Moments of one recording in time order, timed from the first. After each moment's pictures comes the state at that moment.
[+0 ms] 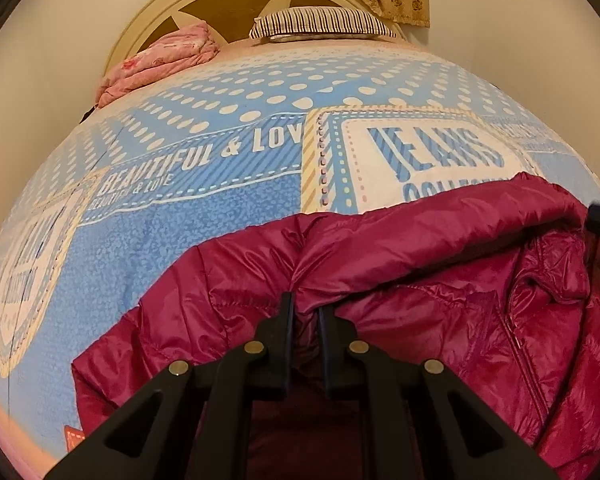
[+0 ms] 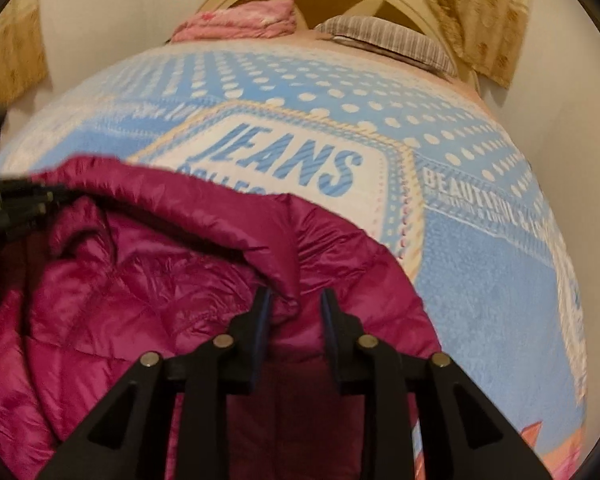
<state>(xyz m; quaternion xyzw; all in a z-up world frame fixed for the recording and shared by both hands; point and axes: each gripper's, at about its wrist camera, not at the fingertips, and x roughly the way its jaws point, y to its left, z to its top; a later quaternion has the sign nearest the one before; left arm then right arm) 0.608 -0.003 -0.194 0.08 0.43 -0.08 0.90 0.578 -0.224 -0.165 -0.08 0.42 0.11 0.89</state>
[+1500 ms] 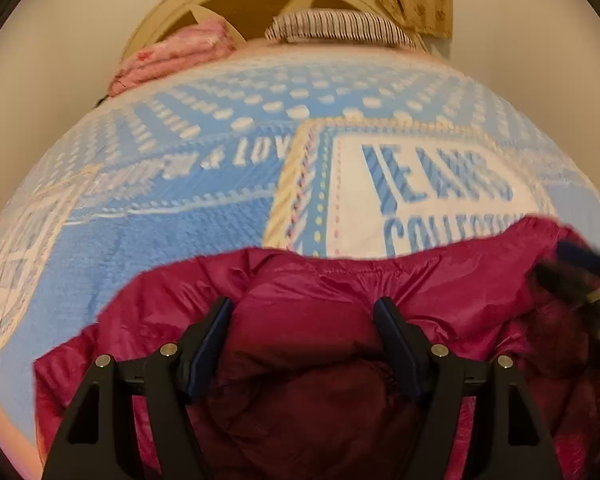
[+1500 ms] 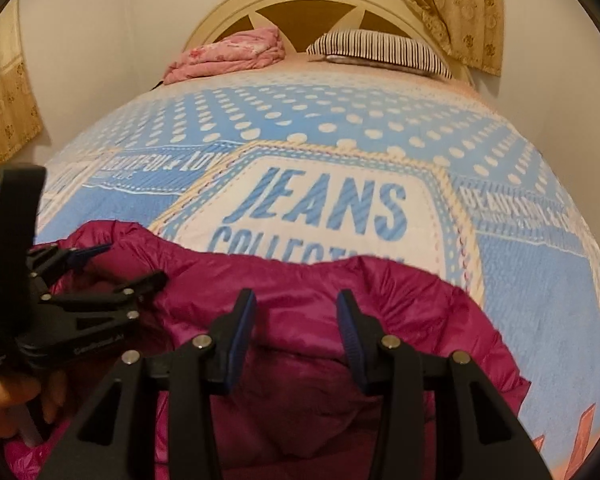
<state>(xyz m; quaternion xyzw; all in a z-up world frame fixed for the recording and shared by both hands) 0.626 -0.036 -0.186 0.04 0.41 -0.05 0.91 0.601 -0.168 -0.169 -0.02 0.40 0.11 0.91</state>
